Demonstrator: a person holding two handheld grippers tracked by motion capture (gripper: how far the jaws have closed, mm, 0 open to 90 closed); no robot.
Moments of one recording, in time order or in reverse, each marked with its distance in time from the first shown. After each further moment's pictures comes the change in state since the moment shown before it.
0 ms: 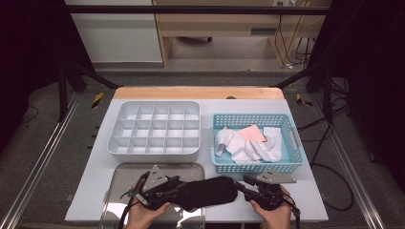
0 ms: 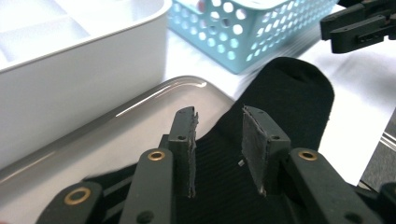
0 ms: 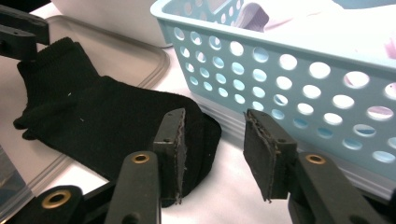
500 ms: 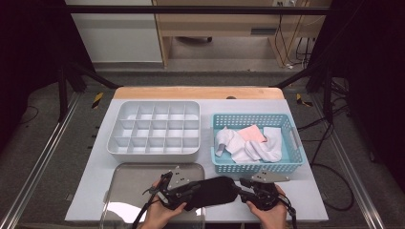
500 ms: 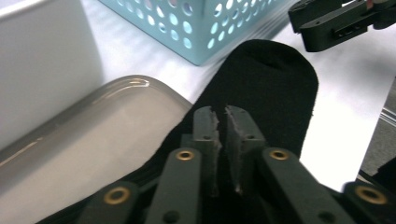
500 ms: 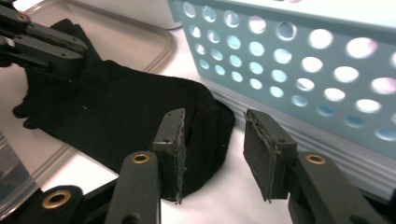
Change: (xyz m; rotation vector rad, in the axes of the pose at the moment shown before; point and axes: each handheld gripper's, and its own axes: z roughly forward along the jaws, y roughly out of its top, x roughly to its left) left arm -0.021 0.005 0.038 0.090 -0.066 0.046; right arm 0.006 -0.001 0.010 0.069 0.019 0.022
